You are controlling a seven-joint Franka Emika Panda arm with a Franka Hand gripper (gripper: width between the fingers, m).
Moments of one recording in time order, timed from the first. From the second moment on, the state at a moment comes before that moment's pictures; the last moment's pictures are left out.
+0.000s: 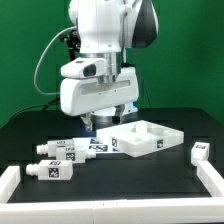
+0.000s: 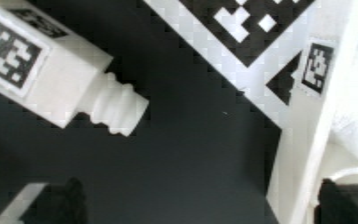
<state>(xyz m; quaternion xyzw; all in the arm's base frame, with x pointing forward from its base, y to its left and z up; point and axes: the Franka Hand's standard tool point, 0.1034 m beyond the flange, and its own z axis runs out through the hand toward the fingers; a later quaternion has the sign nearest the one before) 0.396 -0.038 0.067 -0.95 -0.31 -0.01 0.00</state>
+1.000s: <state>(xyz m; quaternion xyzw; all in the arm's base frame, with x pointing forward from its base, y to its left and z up) 0.366 -0.005 0.006 -0.95 -0.31 -0.03 0.01</state>
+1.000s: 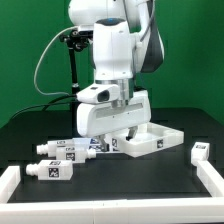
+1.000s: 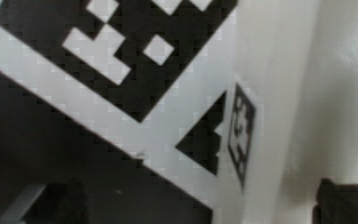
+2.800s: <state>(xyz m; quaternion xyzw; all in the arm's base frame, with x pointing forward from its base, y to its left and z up) 0.430 -0.044 0.080 -0.92 -0.39 0.03 0.03</state>
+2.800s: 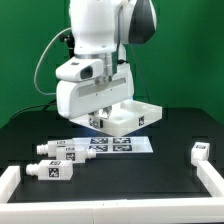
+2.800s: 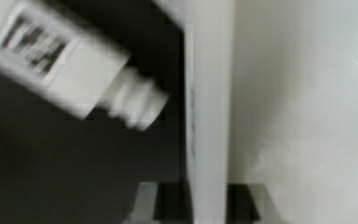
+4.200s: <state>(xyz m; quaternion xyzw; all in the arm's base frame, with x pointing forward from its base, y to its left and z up) 0.509 -0.048 0.074 -1.00 0.07 0.04 0.05</state>
